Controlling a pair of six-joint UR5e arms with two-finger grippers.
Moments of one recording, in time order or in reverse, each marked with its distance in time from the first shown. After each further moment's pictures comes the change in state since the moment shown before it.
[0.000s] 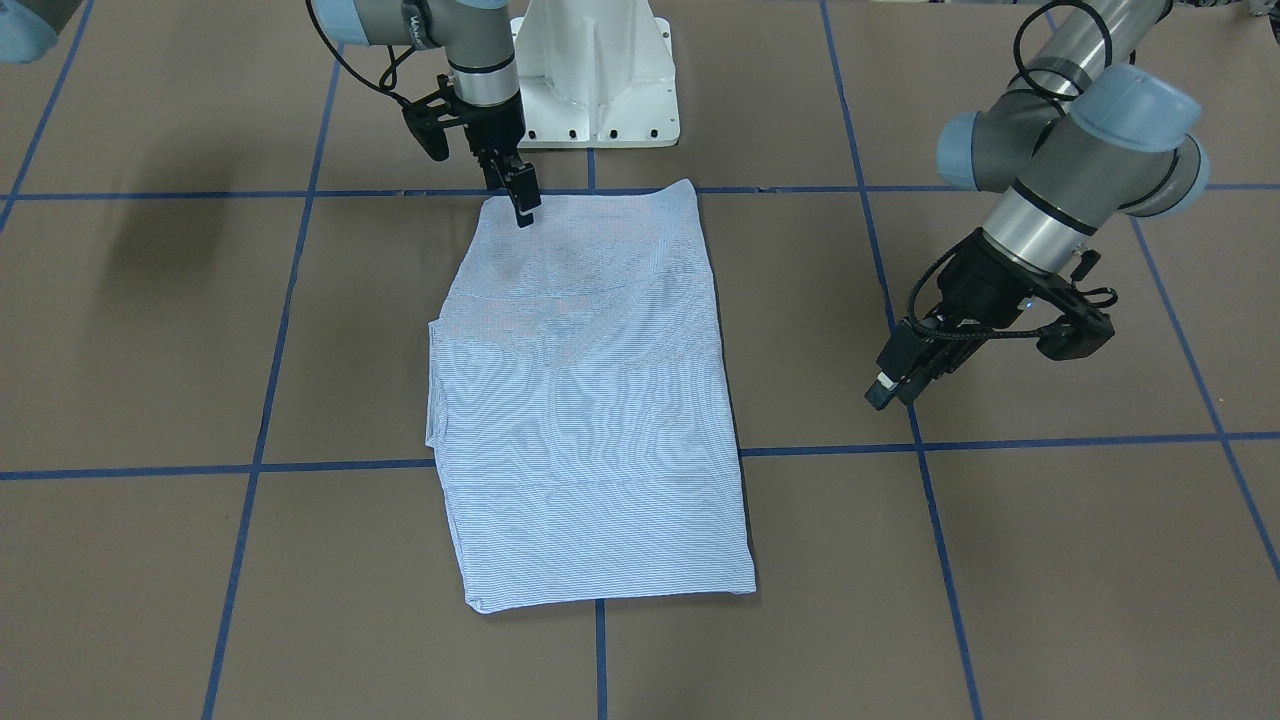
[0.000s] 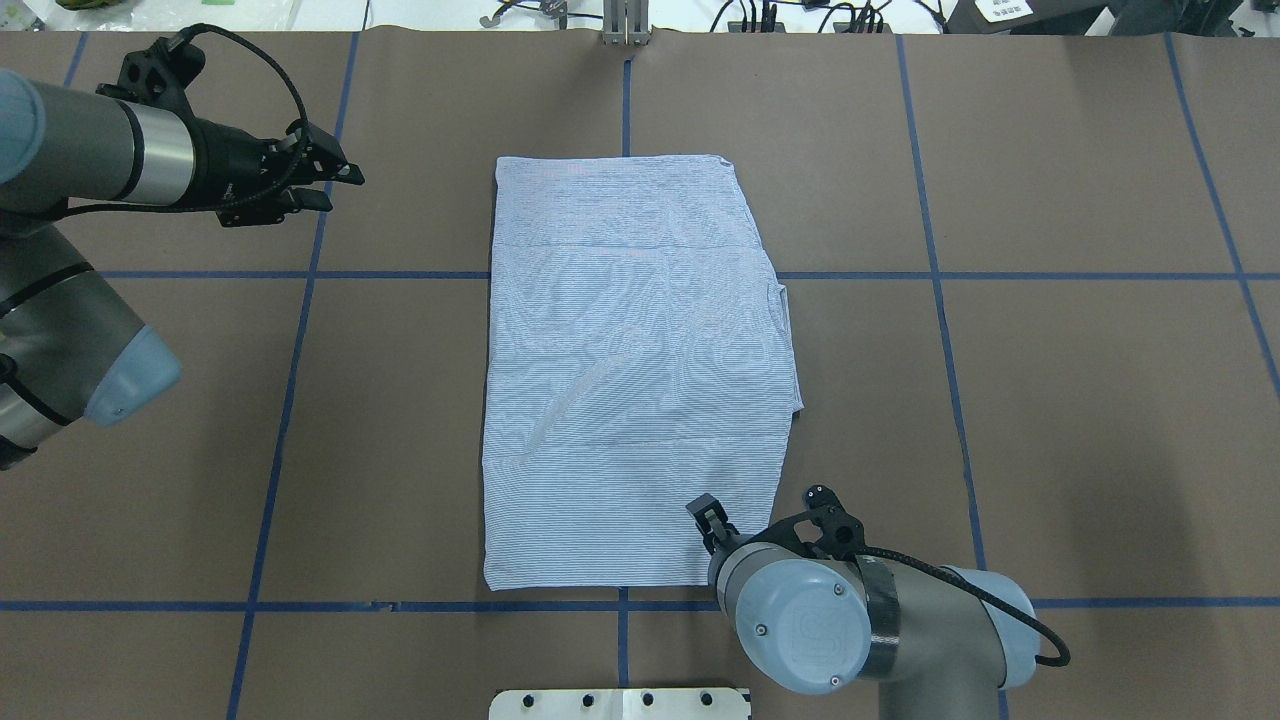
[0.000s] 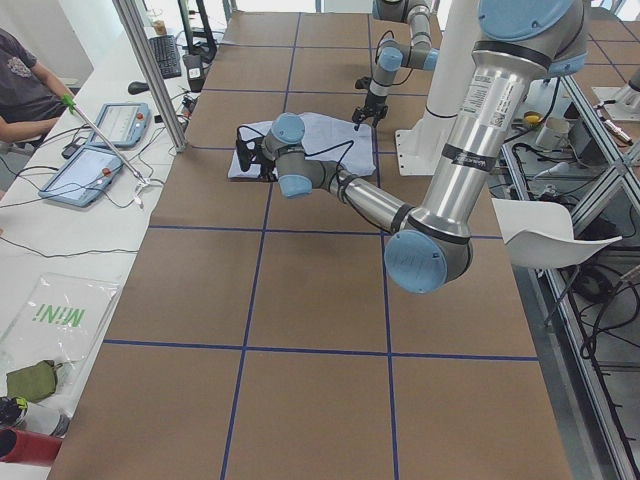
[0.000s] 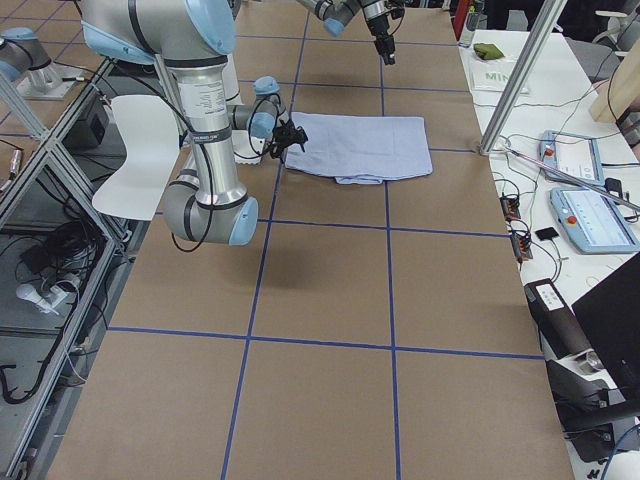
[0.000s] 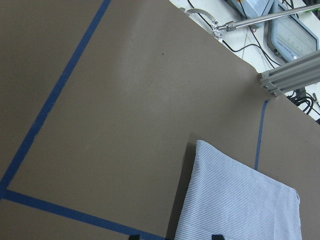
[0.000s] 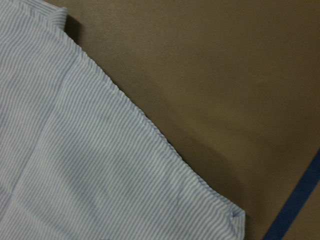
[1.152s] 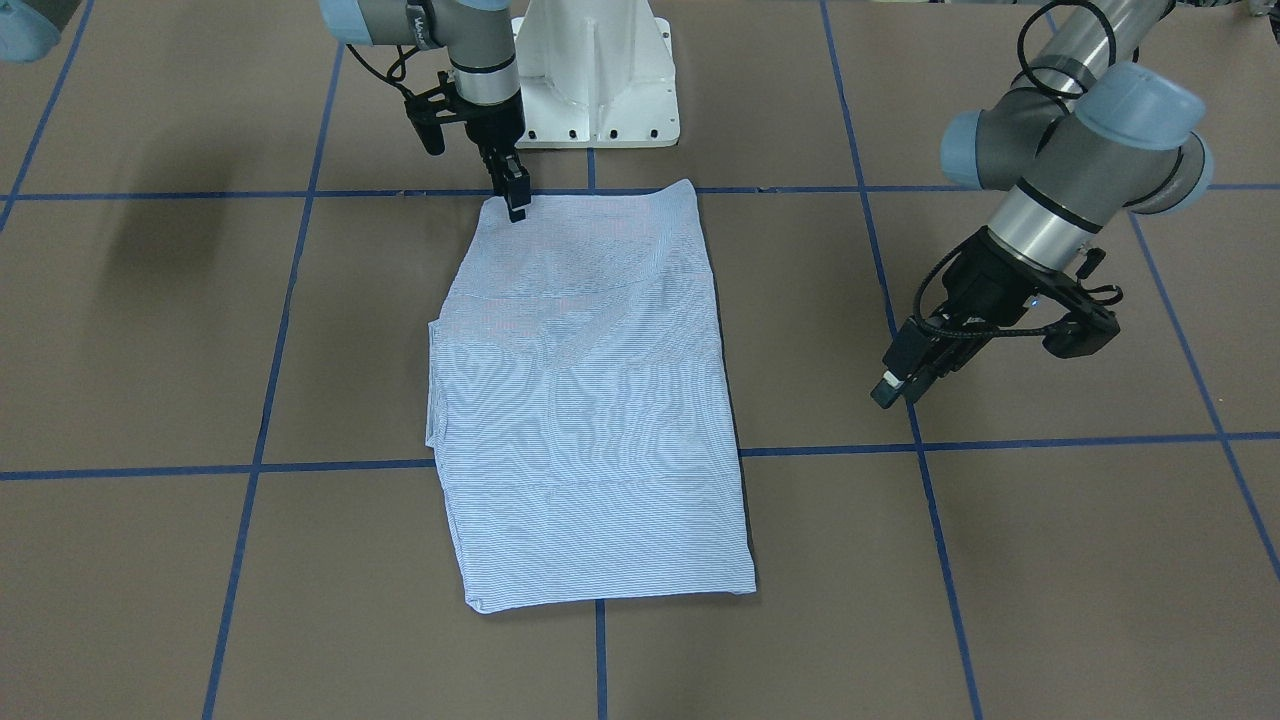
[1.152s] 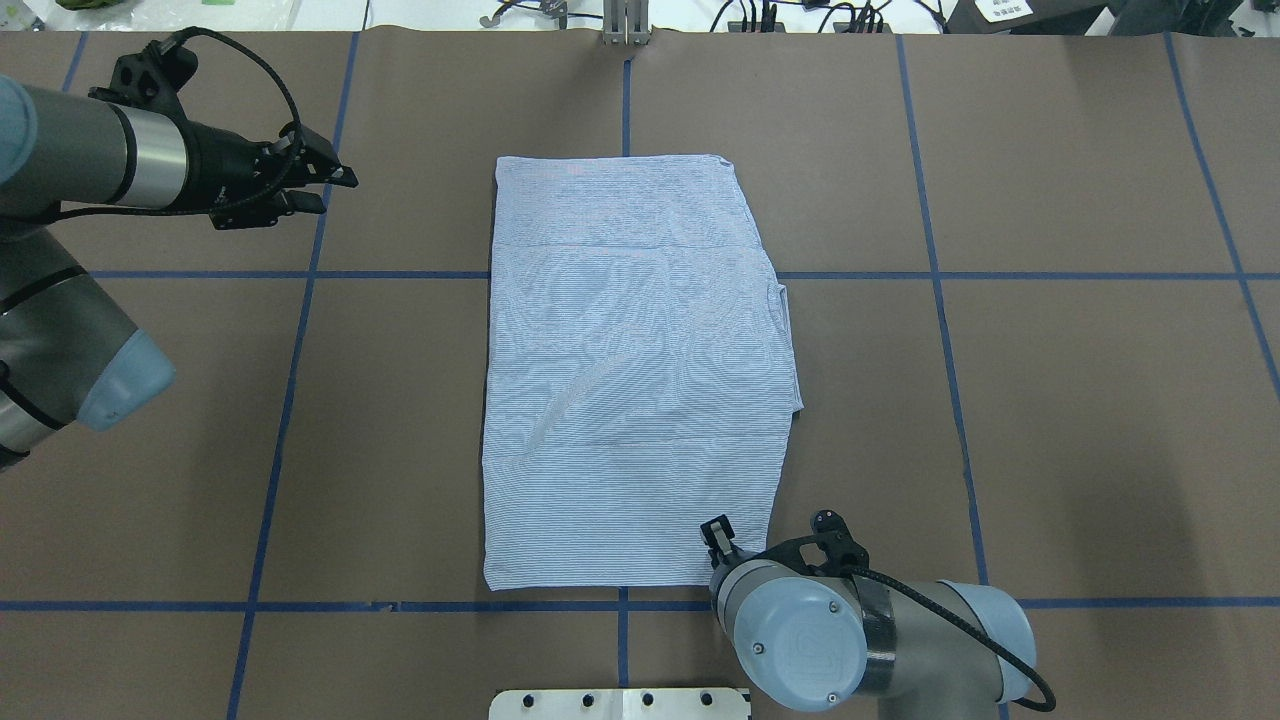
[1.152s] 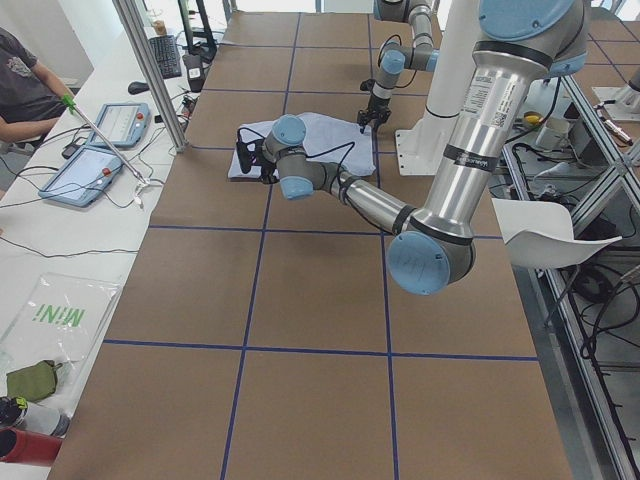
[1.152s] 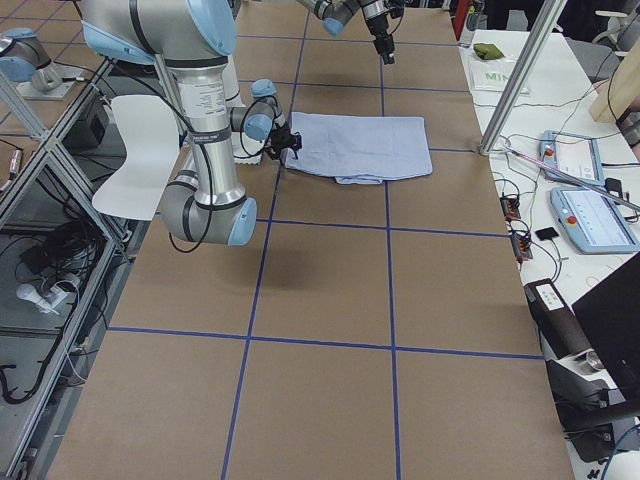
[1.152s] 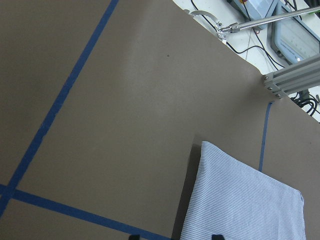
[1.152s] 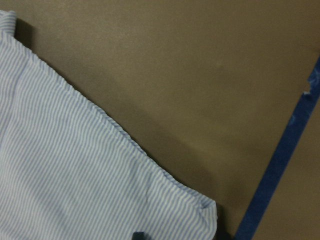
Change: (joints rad) left arm -0.002 0.010 -0.007 0.000 0.001 -0.001; right arm -0.021 -0.005 -0.011 0.001 0.001 0.111
